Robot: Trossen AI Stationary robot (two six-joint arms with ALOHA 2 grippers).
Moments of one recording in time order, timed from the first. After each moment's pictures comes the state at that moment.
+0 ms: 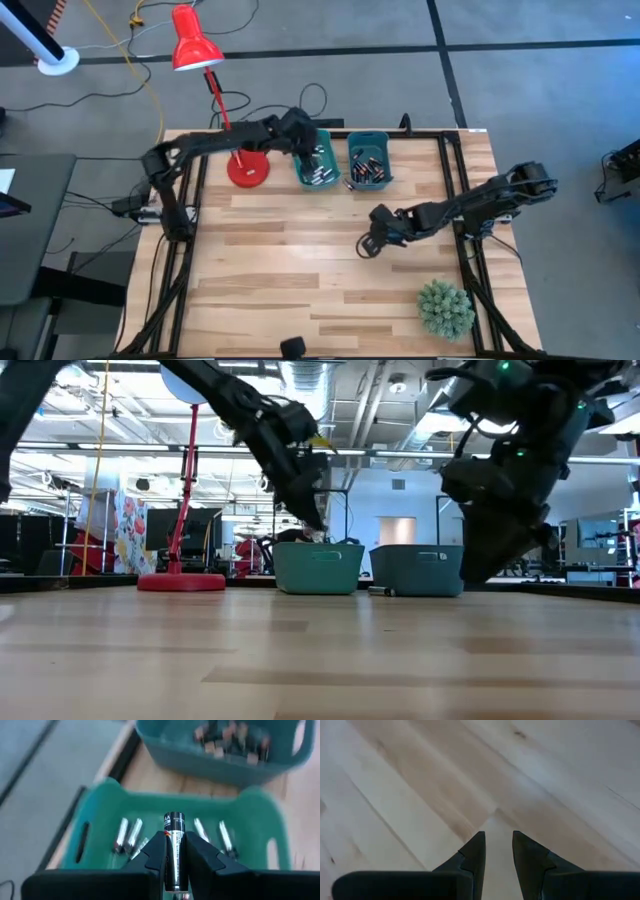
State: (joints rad) left arm 0.51 1.80 1.40 -0.38 0.00 0.20; right arm 0.20 1.46 0.69 -0.33 0.24 1.00
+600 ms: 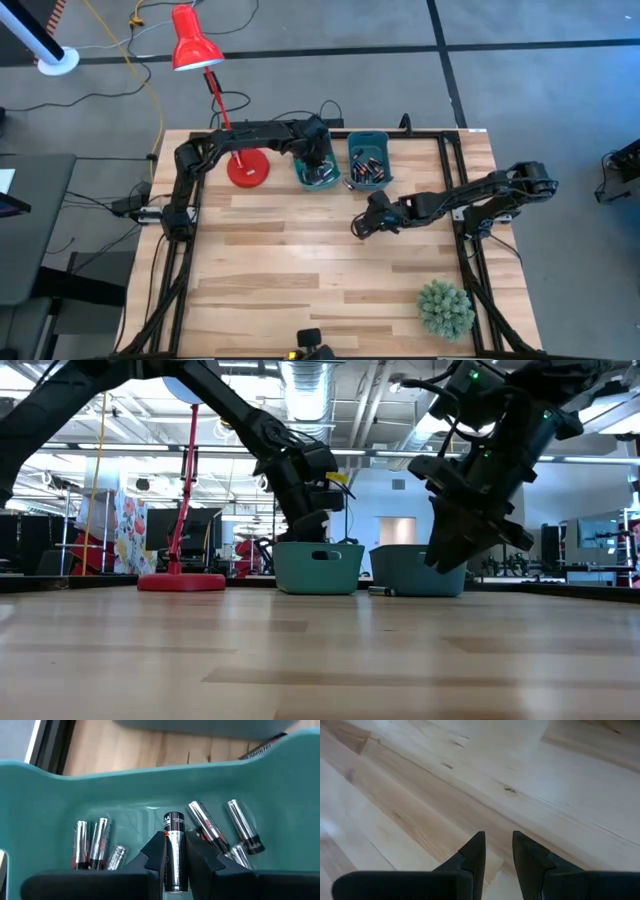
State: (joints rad) left arm 0.52 2.08 1.58 -0.51 0.08 0.38; right arm 0.06 1.46 0.69 -0.21 0.24 1.10
